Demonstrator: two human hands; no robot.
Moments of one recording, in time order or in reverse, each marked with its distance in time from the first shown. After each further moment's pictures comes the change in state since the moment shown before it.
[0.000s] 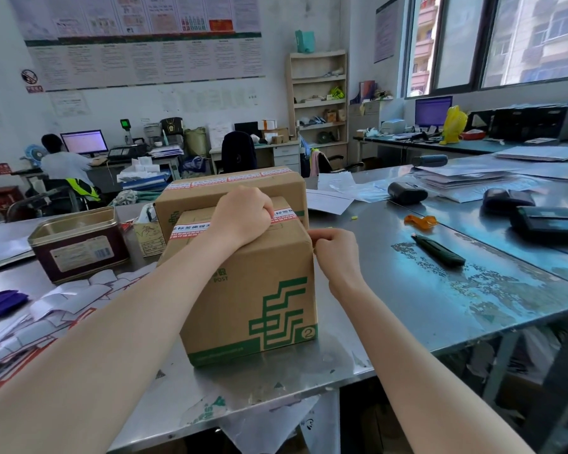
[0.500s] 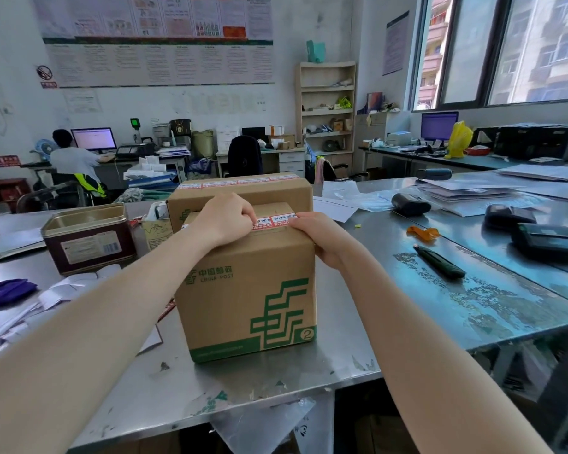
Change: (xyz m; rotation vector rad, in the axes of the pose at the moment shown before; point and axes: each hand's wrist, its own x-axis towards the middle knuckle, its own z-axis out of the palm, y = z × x) left_hand -0.015 -0.027 -0.021 -0.102 -0.113 -0.152; right_hand 0.027 -0.042 0.010 -0.080 -0.451 0.145
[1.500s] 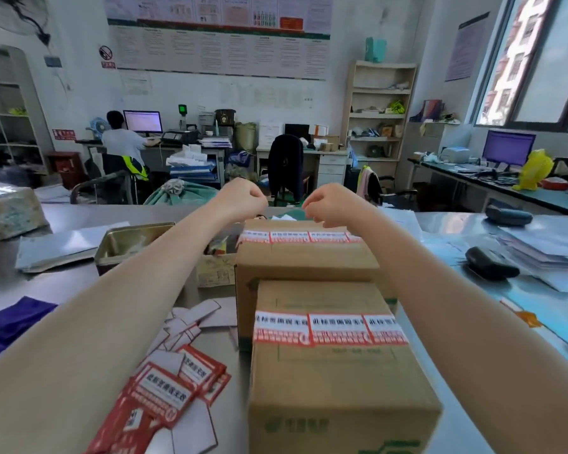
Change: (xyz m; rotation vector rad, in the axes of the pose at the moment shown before) left_hand 0.131 -0.121 -0.113 -0.282 -0.034 -0.273; right_hand 0.160 -0.162 0.065 -0.617 -0.070 -0.131
